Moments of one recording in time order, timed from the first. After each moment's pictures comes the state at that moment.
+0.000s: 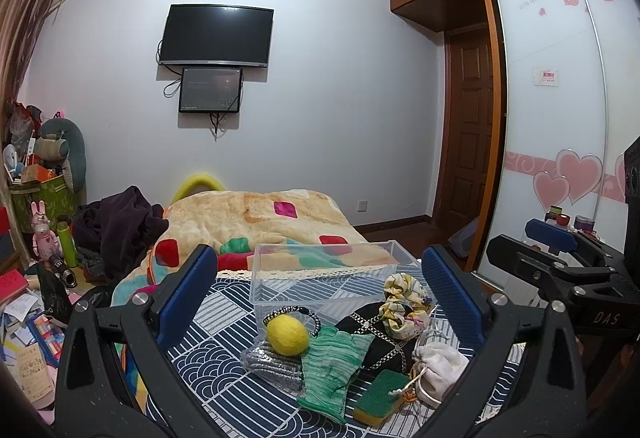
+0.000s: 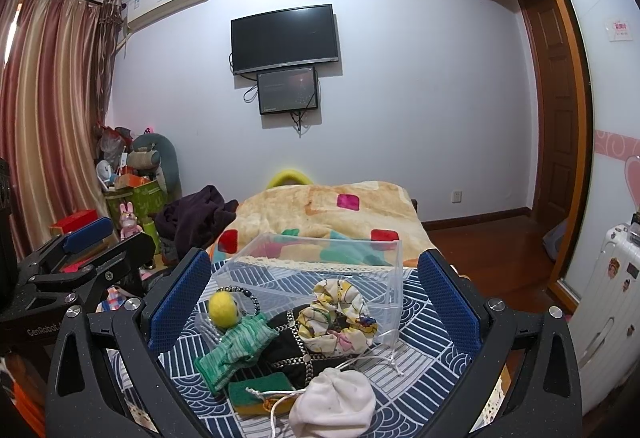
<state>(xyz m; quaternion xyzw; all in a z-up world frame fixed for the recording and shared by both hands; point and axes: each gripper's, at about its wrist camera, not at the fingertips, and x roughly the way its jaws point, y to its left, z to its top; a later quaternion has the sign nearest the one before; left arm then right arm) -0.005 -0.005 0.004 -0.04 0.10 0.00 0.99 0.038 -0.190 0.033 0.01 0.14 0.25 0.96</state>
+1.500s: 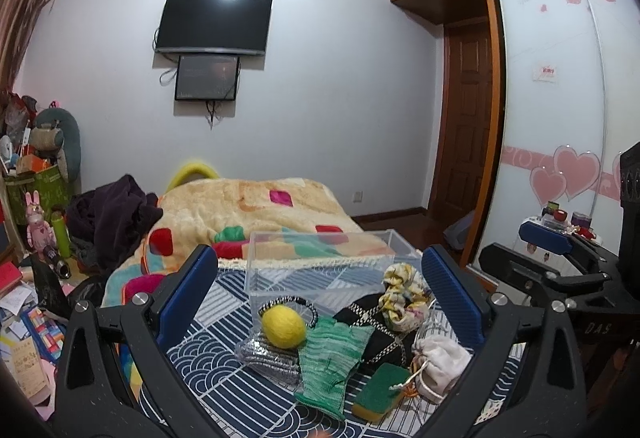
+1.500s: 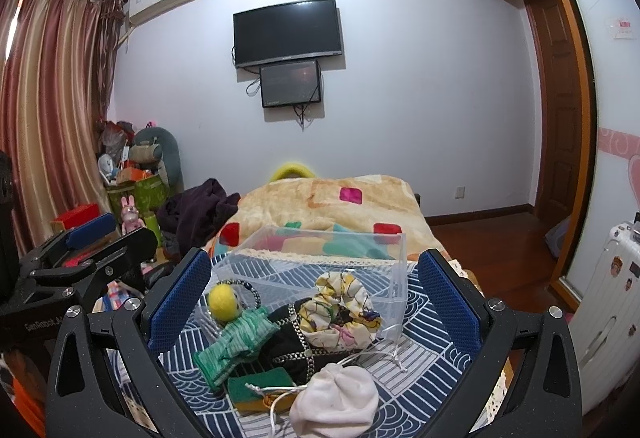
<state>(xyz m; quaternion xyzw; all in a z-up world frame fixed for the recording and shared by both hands) 0.011 -0.004 -0.008 -0.04 0.12 0.00 0.99 0.042 -0.184 0.020 0.00 0.15 0.25 0.96</state>
